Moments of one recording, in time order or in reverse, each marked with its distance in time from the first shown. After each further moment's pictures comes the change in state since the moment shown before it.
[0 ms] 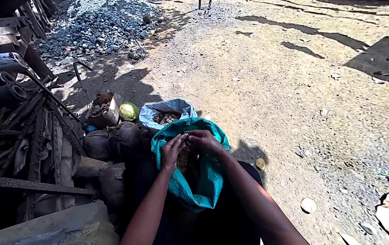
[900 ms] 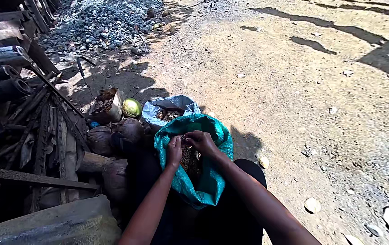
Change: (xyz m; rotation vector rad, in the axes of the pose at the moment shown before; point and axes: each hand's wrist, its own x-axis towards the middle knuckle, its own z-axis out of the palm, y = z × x) left_hand 0.008 -0.020 -0.008 0.438 -0.008 0.132; right_hand -0.004 0.013 0.017 -0.573 0.052 -0.386
